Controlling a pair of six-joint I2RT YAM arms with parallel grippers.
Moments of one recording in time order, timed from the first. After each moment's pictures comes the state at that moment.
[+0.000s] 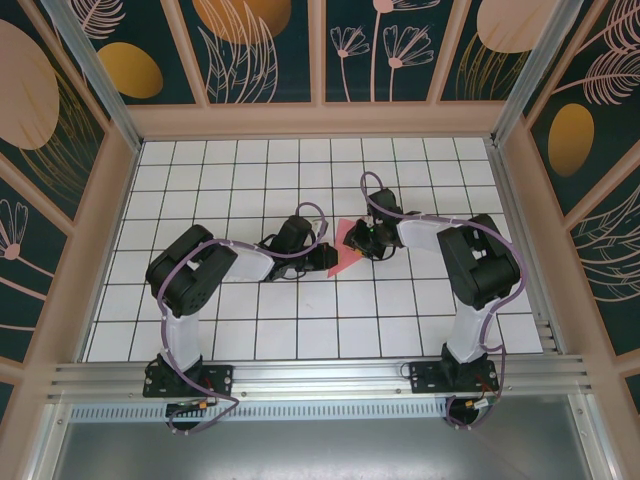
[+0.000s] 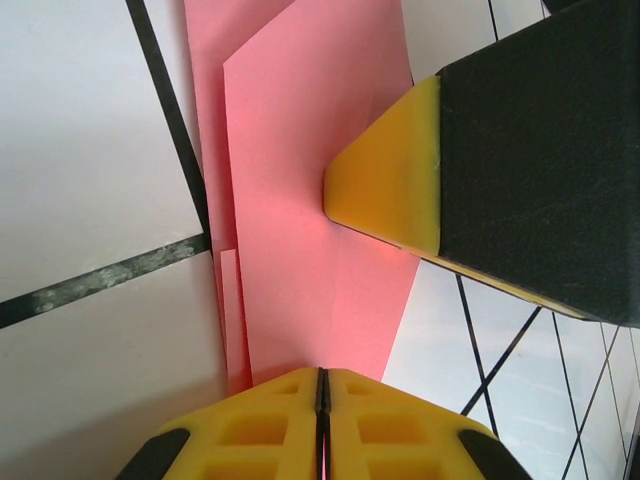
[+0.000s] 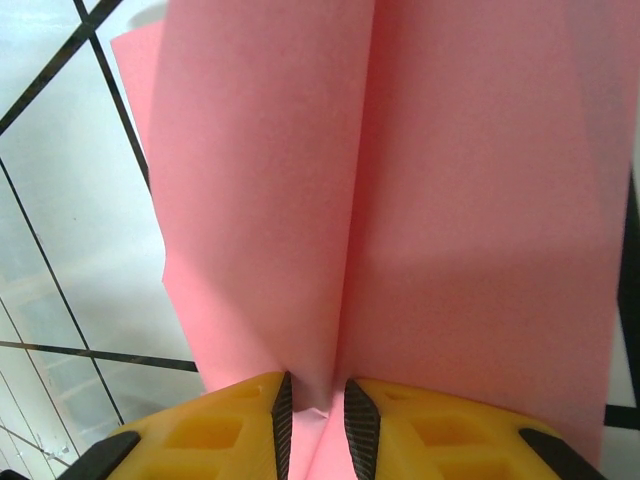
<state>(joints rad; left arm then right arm) -0.70 1.95 0.87 0.38 0.41 -0.75 0.46 1.87 0.99 -0.22 -0.36 0.86</state>
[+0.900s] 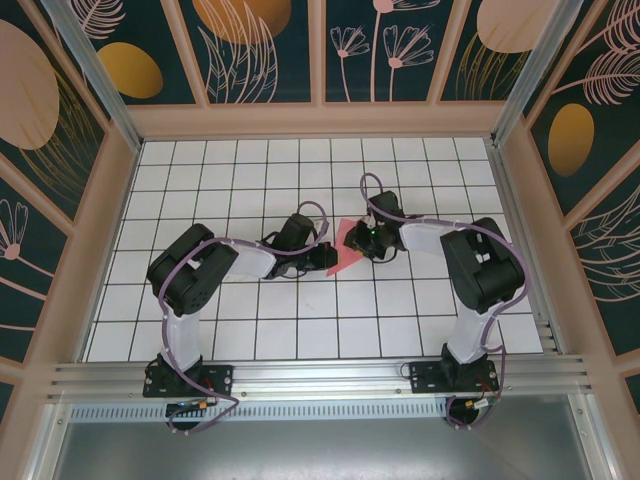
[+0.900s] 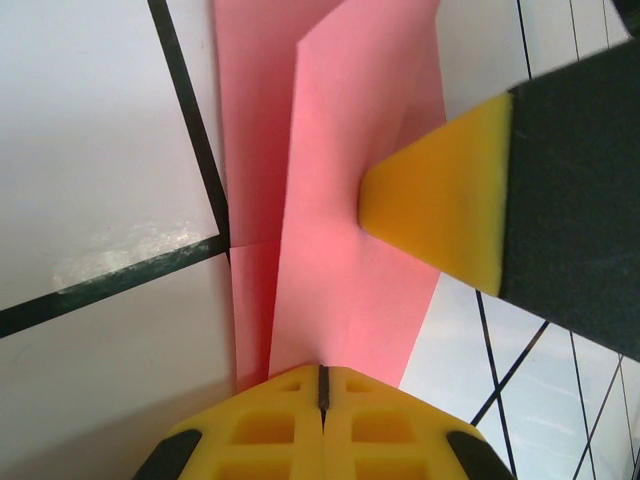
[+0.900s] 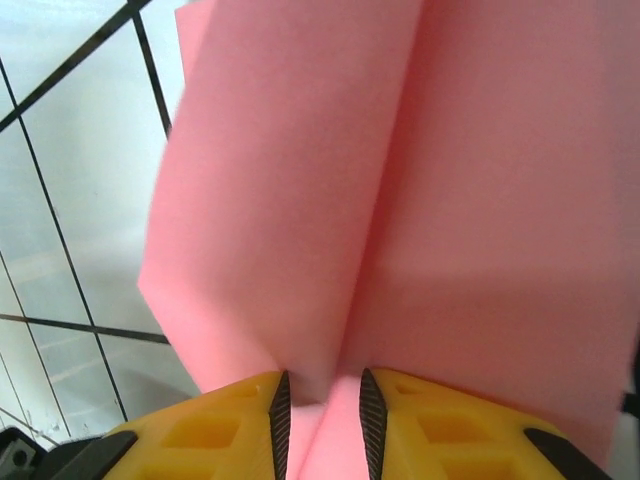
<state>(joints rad) -0.70 1.96 0.91 0.31 0.40 -0.75 0.45 1.80 0.94 -0.17 -0.37 0.79</state>
